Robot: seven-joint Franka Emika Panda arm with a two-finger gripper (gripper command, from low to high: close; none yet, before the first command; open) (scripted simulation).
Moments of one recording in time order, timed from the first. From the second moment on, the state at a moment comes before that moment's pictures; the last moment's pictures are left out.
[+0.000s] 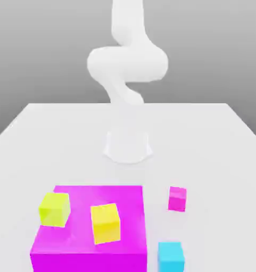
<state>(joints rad) 0.06 -0.73 -0.04 -2.31 0.02 2.32 0.69</state>
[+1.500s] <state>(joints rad) 0.39 0.45 -0.16 -2.40 0.22 2.83 -0.76</state>
